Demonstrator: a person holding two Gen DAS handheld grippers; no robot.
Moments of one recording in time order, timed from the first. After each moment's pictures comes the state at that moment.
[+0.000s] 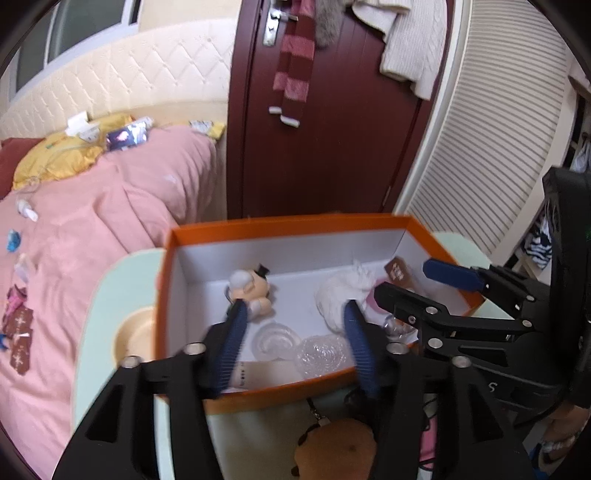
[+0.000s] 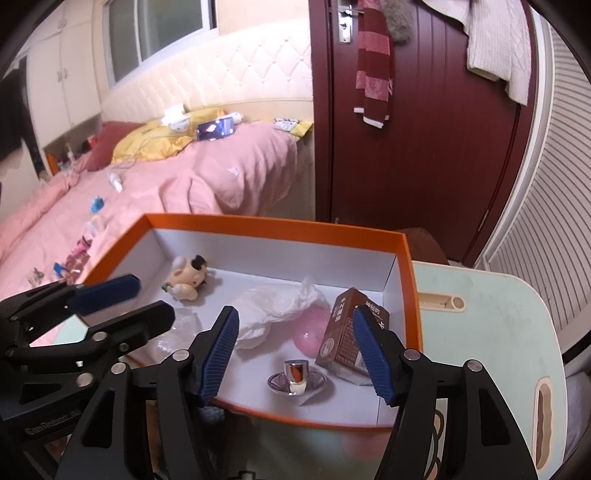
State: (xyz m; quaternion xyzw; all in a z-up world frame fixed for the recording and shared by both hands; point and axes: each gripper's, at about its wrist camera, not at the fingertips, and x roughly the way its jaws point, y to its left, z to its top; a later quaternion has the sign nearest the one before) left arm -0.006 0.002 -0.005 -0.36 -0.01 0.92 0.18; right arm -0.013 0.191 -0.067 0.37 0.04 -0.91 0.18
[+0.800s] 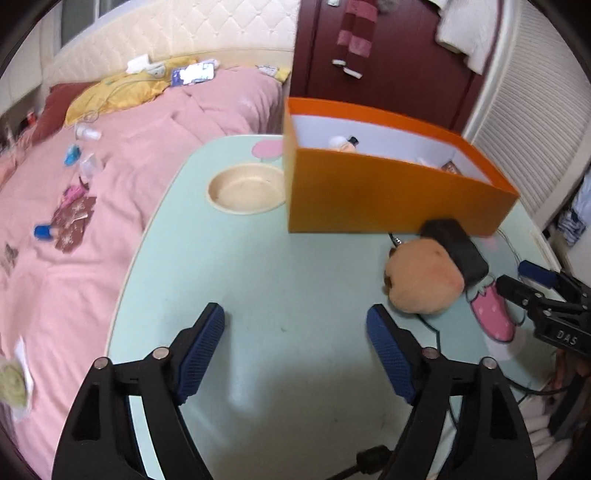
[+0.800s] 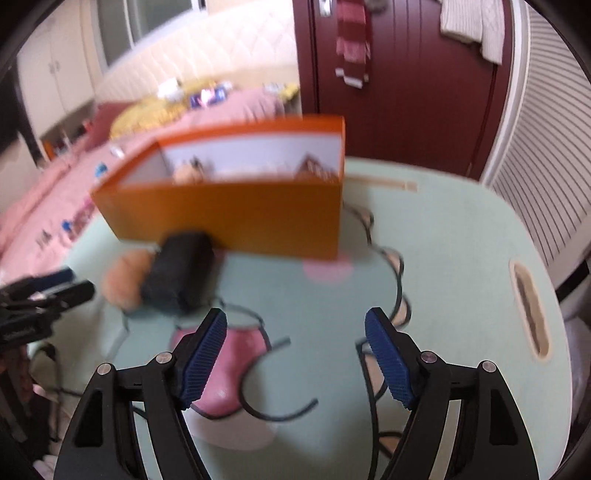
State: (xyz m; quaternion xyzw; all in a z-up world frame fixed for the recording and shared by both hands) left arm 0.073 -0.050 -0.069 -0.46 0.00 0.89 0.08; right arm 0.067 0.237 -0.102 0.43 0.05 -0.89 0.15
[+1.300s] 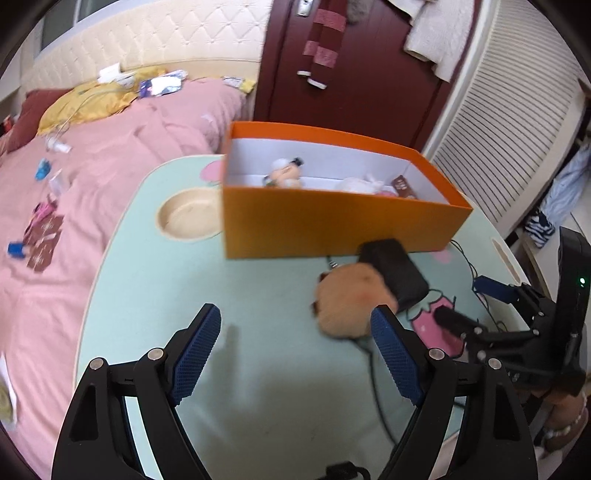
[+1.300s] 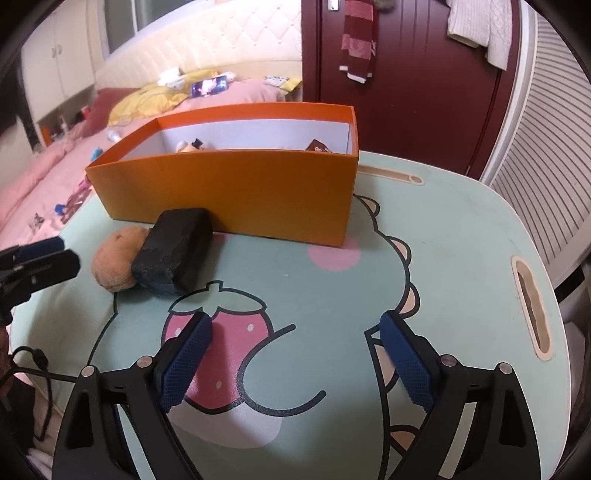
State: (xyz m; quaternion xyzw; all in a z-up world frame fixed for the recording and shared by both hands) left arm 0.067 -0.023 -0.040 -0.44 -0.03 0.89 0.14; right arm 0.071 0.231 -0.116 0.43 0.07 -0.89 0.15
